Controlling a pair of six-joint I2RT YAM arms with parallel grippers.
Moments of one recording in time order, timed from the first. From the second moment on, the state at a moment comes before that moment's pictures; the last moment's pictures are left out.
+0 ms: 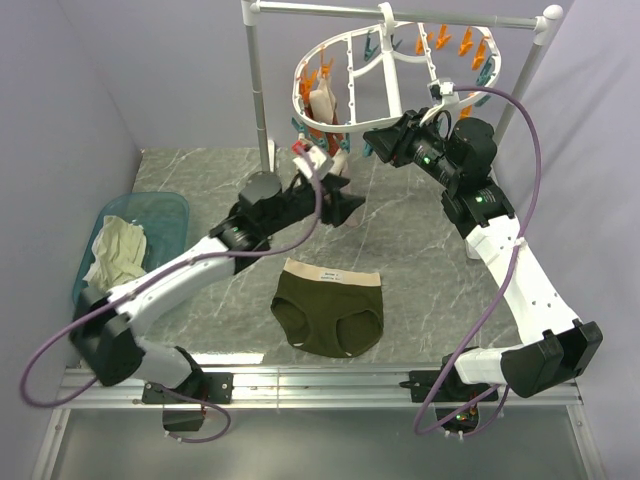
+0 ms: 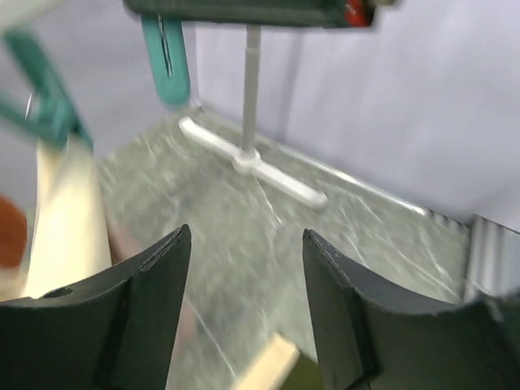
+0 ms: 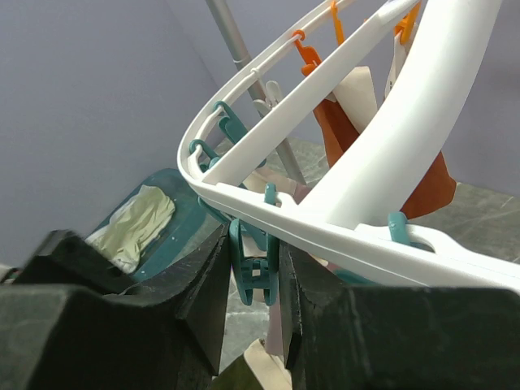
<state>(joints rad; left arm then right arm) -0.78 1.42 1.20 0.31 0.25 -0.12 0.32 1.31 1.43 -0.08 -0.37 0.39</state>
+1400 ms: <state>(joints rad) -0.70 1.79 1.13 -0.52 0.02 -0.54 0.32 1.29 1.39 -0.07 -0.35 0.37</state>
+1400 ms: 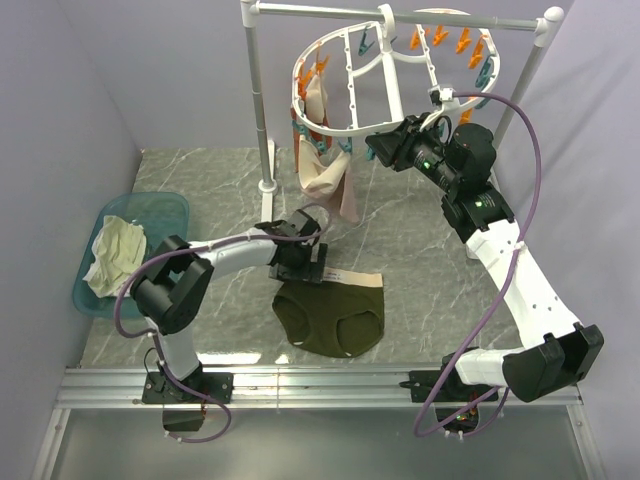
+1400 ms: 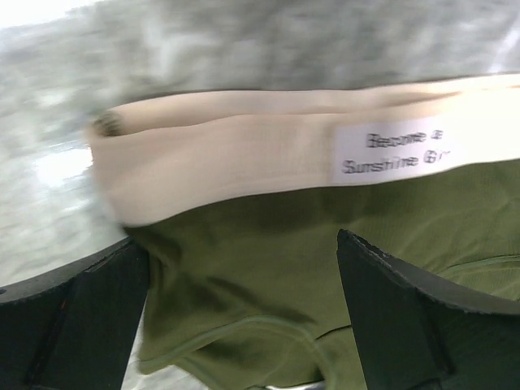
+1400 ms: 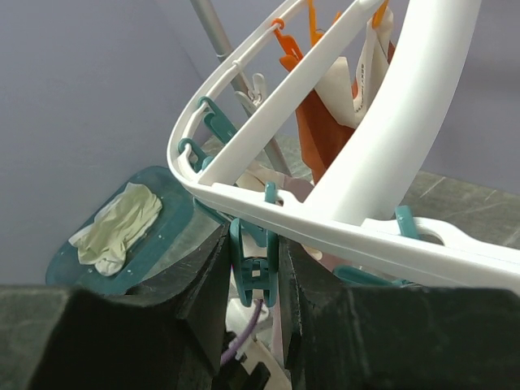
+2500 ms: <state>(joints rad) -0.91 2.03 1.44 -0.57 -0.10 -0.34 0.31 1.29 1.38 -0.07 -0.35 0.36</state>
